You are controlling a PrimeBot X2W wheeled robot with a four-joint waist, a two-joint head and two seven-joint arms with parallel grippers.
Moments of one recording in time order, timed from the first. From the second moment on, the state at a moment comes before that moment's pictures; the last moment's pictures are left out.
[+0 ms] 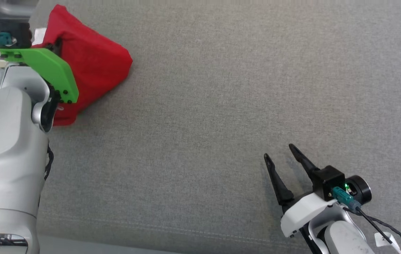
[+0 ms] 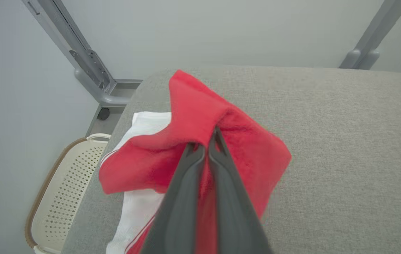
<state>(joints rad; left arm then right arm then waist) -0.96 0.24 -0.22 0.87 -0.36 -0.13 0.16 -0.13 -0.05 0.20 0.17 0.04 0.13 -0.13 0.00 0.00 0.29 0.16</state>
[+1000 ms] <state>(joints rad) -1.04 0.06 -0.58 0.44 -0.45 -0.13 0.08 -0.12 -0.05 0.28 0.29 0.17 0.13 -0.23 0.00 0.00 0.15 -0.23</state>
